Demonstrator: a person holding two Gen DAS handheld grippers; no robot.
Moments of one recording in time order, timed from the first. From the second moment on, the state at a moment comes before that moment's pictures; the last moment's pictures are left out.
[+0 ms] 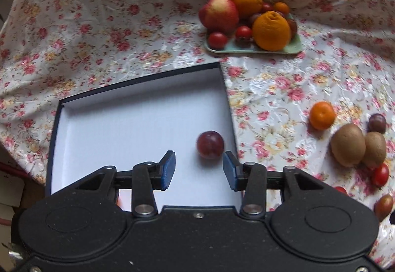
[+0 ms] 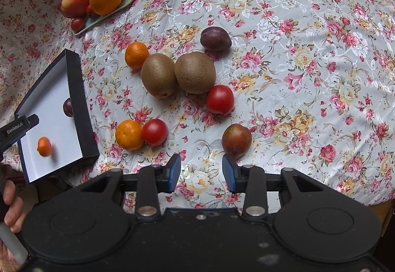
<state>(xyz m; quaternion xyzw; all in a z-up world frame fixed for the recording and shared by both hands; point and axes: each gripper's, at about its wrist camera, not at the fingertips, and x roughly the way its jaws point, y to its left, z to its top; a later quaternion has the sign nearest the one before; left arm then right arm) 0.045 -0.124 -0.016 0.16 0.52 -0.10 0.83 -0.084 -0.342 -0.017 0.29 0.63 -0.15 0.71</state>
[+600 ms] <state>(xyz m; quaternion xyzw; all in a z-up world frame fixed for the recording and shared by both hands) -0.001 -0.189 -0.046 0.19 0.58 -0.25 0.75 -0.107 -0.378 -0.036 0.34 0.62 -0.20 0.68</state>
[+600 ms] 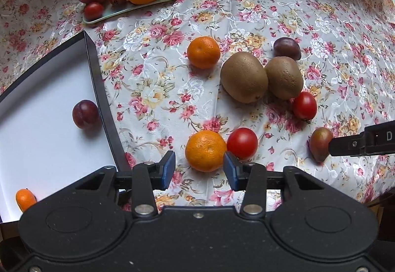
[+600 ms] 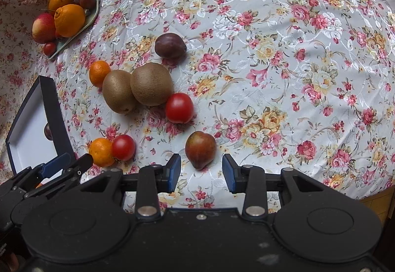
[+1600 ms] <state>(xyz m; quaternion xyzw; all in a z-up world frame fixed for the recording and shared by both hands) 0.014 -0.195 -0.064 0.13 0.62 -0.25 0.74 -0.089 -0.352 -0.057 0.30 0.62 -0.24 0.68</state>
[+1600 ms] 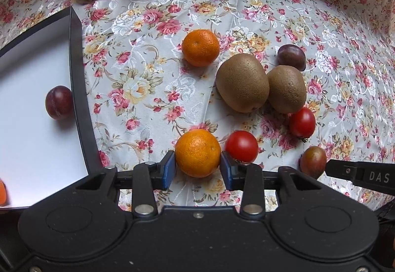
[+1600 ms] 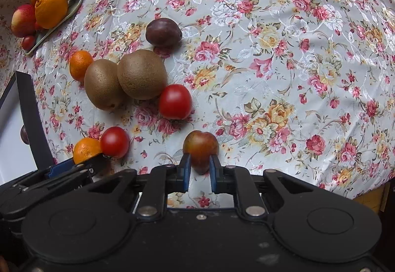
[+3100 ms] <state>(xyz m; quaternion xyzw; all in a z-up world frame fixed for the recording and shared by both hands) 0.069 -0.068 0.013 0.05 0.55 -0.12 0.83 -0.050 -0.327 -0.062 0.28 0.64 -0.24 0.67</state>
